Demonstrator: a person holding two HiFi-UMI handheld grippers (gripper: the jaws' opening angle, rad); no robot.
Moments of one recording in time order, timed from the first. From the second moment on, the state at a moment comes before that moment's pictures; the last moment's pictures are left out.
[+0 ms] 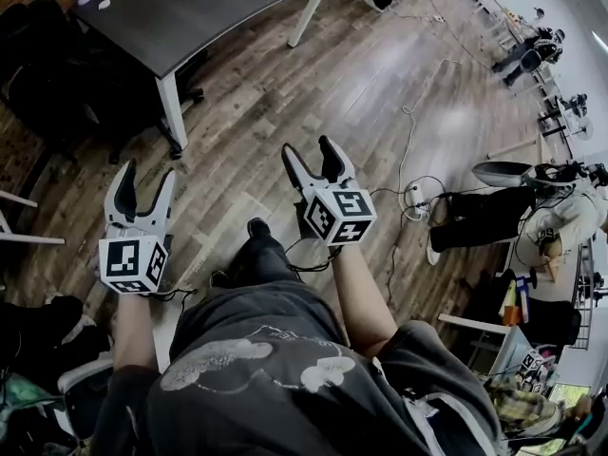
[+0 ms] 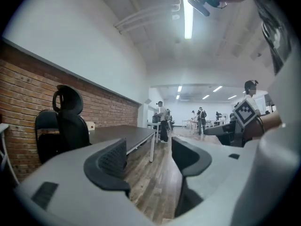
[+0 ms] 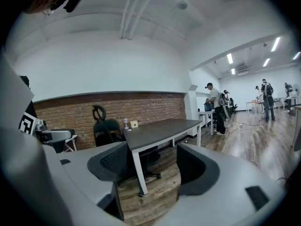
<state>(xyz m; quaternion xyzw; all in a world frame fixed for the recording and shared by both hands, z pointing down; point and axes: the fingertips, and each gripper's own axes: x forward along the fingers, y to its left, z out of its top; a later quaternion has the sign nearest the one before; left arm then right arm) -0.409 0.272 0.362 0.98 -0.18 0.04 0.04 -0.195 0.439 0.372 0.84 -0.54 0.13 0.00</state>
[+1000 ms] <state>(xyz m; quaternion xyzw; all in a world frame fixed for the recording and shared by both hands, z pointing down) -0.205 0.223 0.366 0.92 -0.39 0.08 0.03 0.107 0.327 0.397 0.74 -0.66 0.15 -0.02</state>
